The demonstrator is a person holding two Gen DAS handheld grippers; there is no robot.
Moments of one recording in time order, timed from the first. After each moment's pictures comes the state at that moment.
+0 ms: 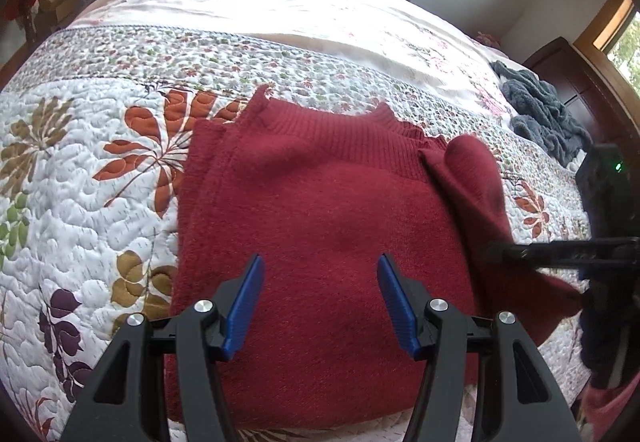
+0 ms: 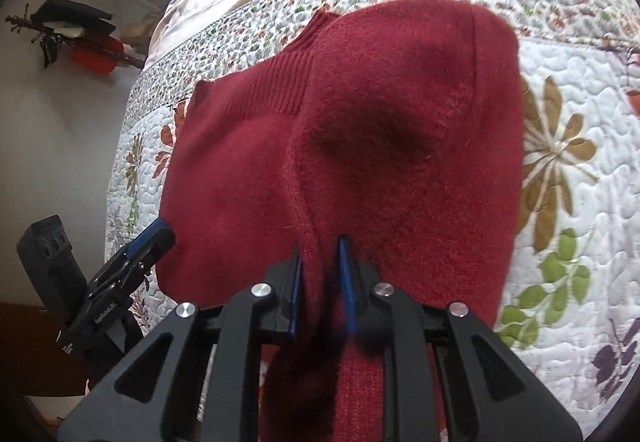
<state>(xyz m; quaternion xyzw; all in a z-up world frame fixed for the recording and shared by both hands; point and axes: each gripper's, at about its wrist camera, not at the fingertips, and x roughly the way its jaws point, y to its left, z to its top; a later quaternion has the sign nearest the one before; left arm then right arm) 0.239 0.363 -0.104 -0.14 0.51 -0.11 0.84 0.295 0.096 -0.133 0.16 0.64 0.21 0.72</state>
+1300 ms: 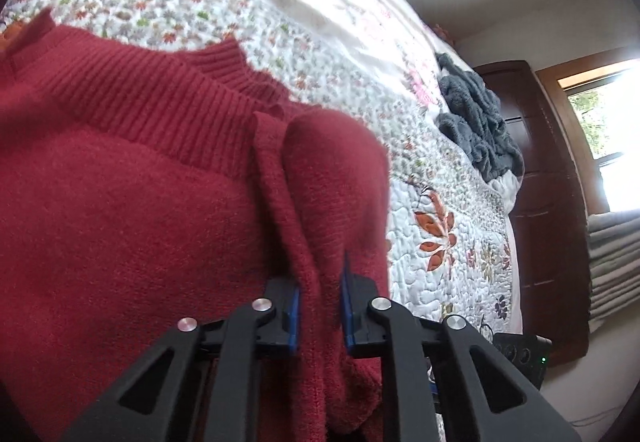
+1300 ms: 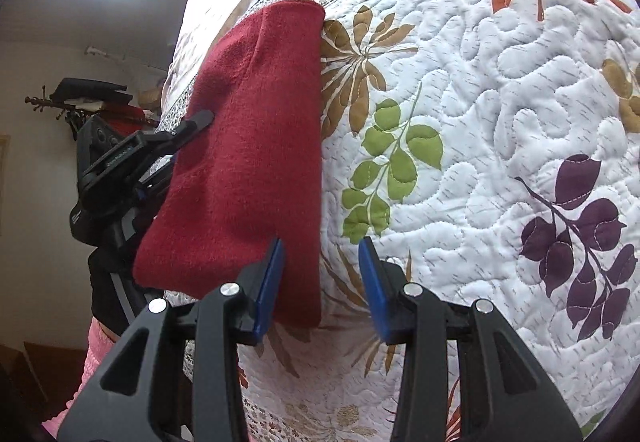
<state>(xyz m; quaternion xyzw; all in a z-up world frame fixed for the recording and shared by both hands) 0.308 0.231 -0.136 -0.30 0.54 -0.23 0.75 0.195 -0.059 -0.159 0.30 0.59 0.19 0.72</state>
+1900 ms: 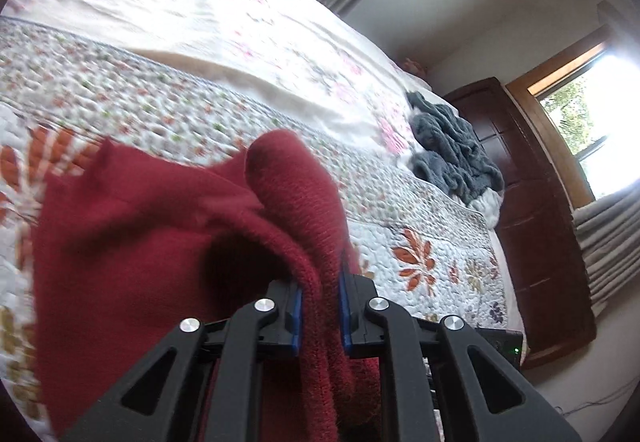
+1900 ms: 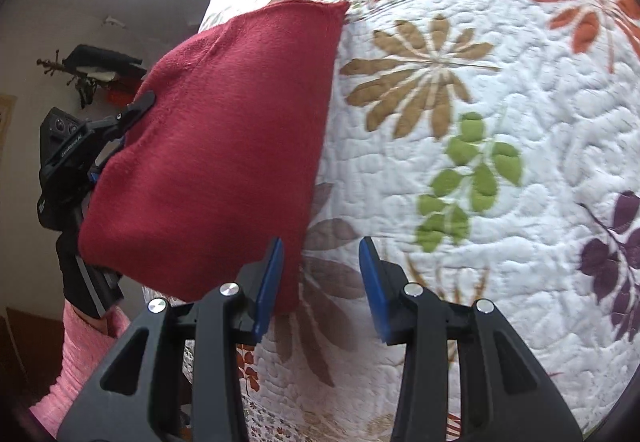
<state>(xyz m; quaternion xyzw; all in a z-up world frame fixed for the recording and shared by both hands) 0.291 0.313 -0.053 -0.27 0.47 -0.23 0.81 0.200 -0.007 -0.136 0.25 0.59 0.23 0.73</state>
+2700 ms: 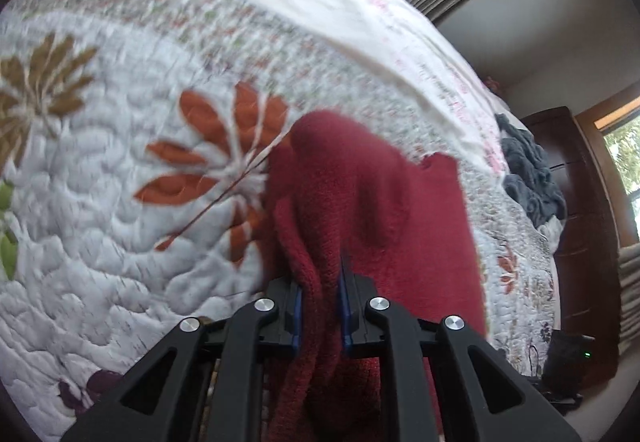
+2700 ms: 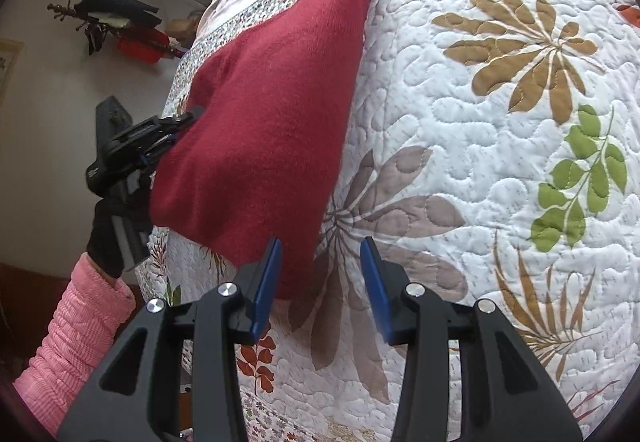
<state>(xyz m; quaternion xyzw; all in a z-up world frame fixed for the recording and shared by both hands) 0.275 0.459 -0.148 -0.28 0.52 -0.11 0.80 0.196 0.073 -0.139 0.19 0.61 0.28 0.72</state>
